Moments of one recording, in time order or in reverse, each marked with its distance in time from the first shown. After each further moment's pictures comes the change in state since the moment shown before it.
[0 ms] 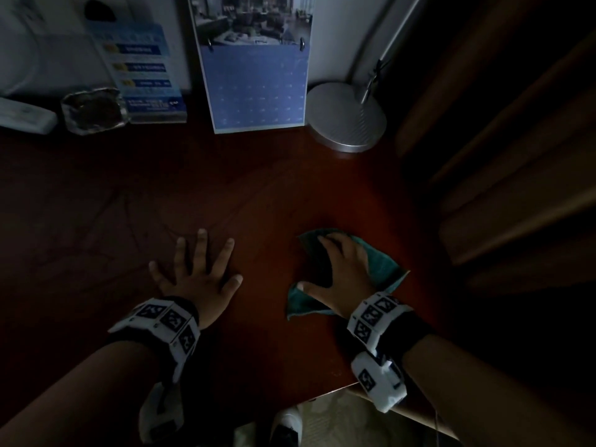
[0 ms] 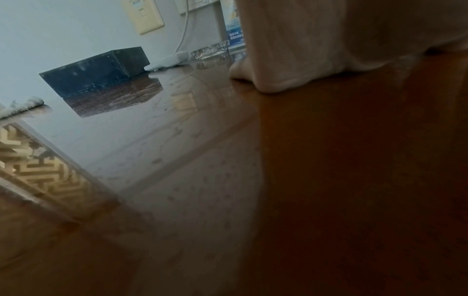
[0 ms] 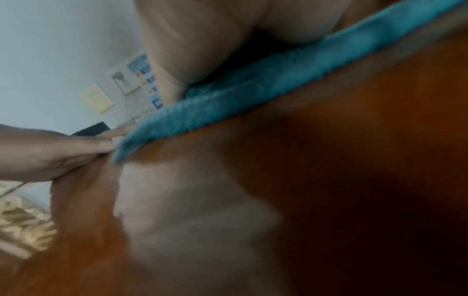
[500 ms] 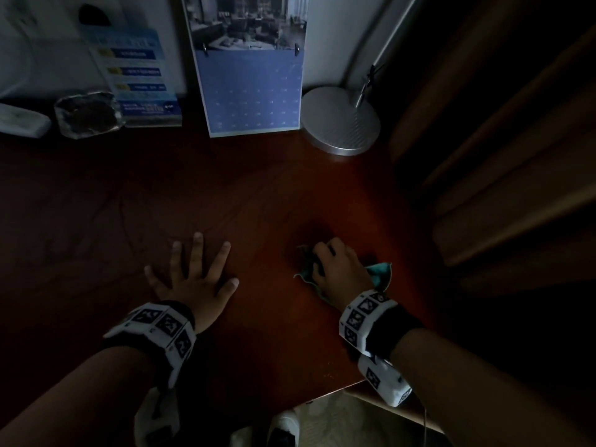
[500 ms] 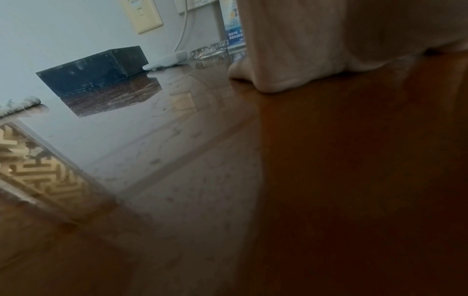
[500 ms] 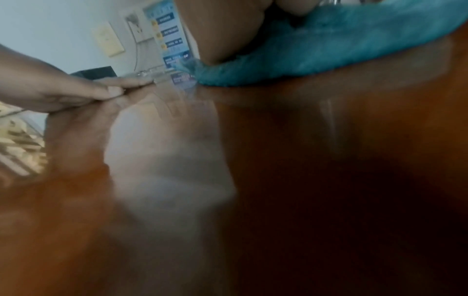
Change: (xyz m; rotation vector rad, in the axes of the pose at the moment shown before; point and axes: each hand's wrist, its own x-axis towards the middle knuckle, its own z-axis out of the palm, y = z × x) left_hand -0.001 0.000 0.001 -0.006 0.006 0.003; right_hand 0.013 -0.002 0.006 -0.184 0.115 -0.078
